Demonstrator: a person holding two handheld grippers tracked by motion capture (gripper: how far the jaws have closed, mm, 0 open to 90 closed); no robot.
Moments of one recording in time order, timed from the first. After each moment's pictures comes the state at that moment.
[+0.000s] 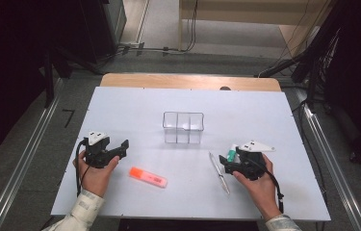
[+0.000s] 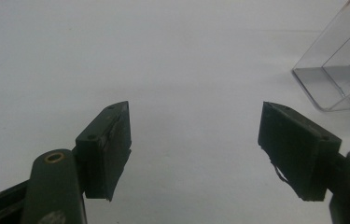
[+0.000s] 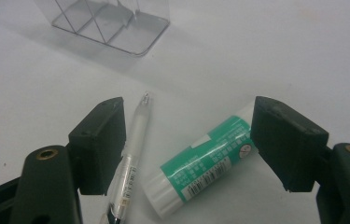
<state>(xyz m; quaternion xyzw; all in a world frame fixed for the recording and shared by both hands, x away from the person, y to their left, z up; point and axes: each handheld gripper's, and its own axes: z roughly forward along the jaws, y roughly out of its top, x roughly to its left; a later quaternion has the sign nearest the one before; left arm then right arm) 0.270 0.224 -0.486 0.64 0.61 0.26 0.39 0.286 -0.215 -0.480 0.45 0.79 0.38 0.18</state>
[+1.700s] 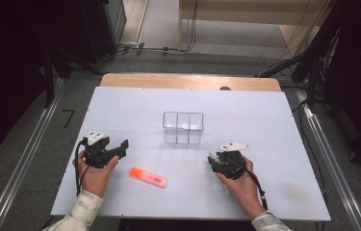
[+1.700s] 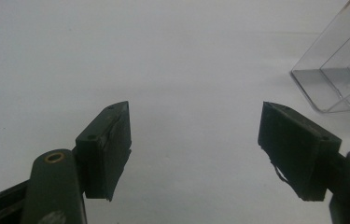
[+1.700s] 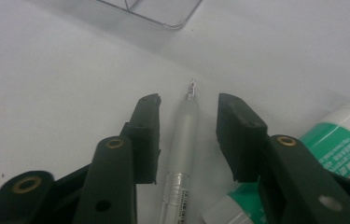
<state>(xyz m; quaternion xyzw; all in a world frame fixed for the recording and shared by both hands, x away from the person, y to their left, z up) 0.269 0.225 -0.485 0.64 0.61 0.25 0.40 0.294 -0.170 -0.501 0.45 0.82 0.33 0.16</state>
